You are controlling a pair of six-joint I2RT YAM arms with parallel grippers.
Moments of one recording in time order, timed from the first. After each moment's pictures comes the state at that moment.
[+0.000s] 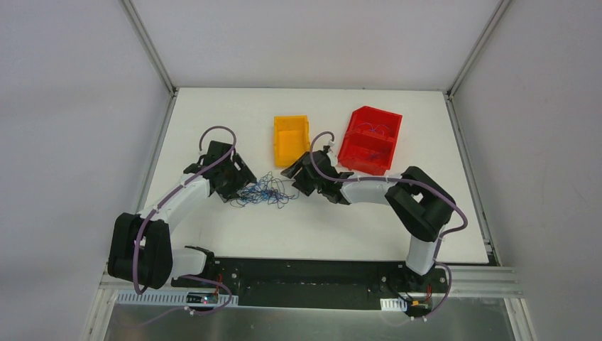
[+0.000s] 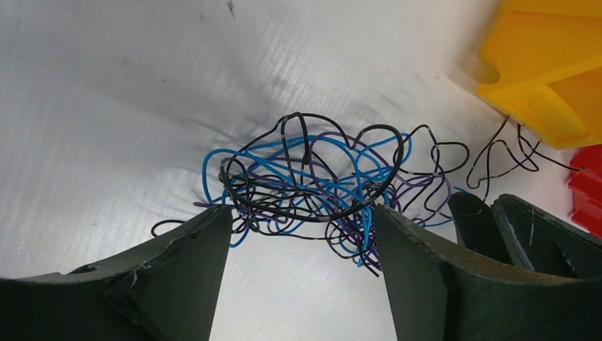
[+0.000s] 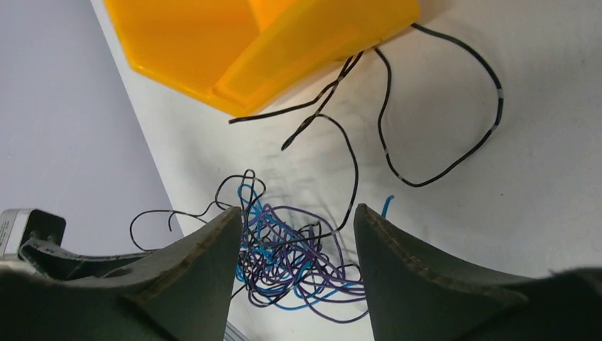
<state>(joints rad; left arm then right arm) -0.23 1.28 0.73 -0.48 0.02 -0.87 0.87 1.83 0.97 0.20 0.13 1.40</state>
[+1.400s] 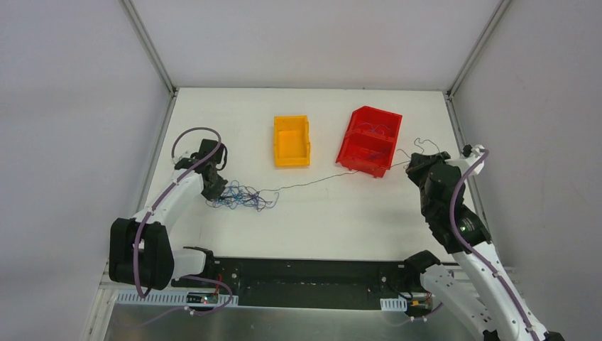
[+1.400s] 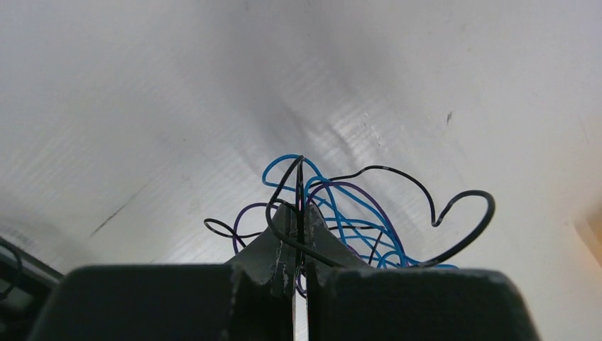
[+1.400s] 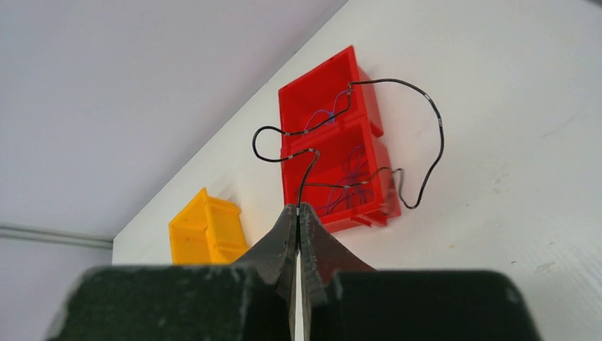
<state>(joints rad) -0.15 1.26 0.79 -0.76 -0.35 -0.98 0.46 0.60 0.75 -0.43 0.61 0.87</state>
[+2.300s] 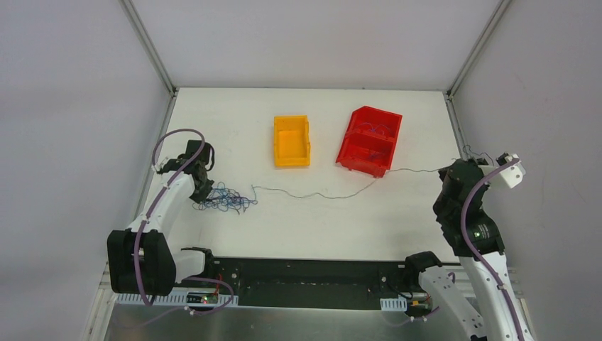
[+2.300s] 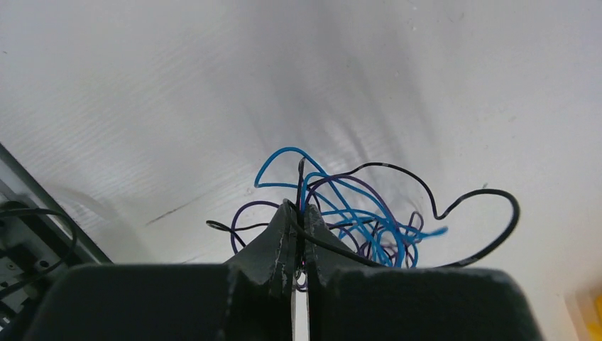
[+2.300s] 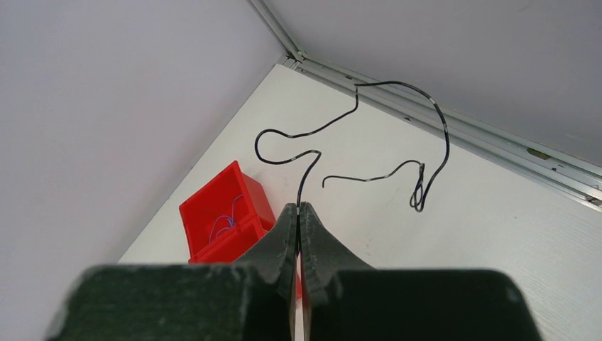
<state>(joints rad) -0.04 1.21 0.82 -0.90 -0.44 -1.07 0.28 0.58 0.88 -0.58 0.89 0.75</state>
